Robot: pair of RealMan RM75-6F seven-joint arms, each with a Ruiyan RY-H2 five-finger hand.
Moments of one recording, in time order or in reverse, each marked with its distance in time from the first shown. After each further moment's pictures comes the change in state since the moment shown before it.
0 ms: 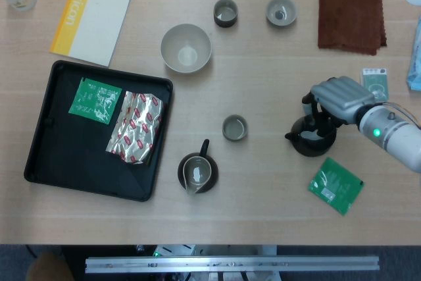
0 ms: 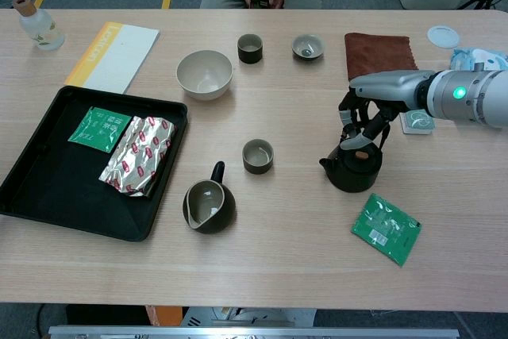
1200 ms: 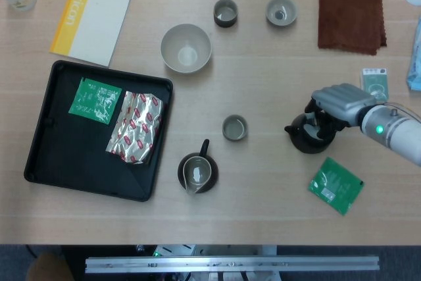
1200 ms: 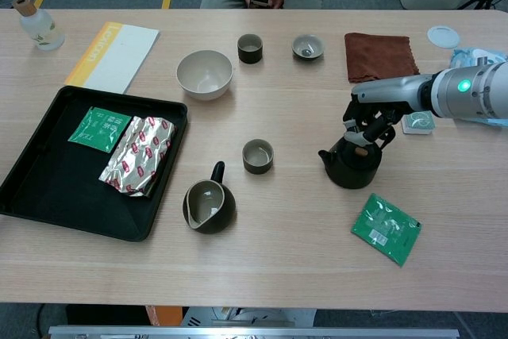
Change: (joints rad) left arm 0.001 -0.003 -0.004 0.005 -0.015 -0.005 0.003; right arm 0.065 0.051 -0.023 0.008 0.003 -0.154 0.145
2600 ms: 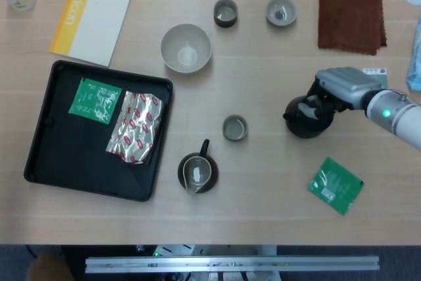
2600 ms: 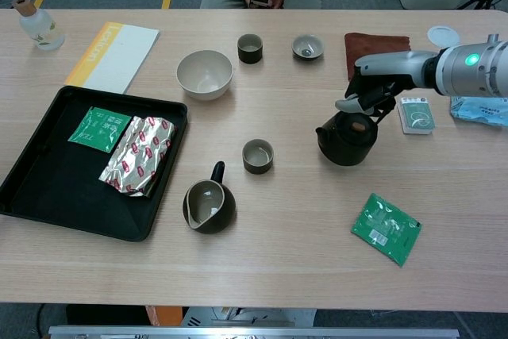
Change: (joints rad) left arm 0.003 0.010 0.001 0.002 -0.009 -0.005 -0.005; right arm -0.063 0.019 0.092 0.065 -0.137 -0.025 0.209
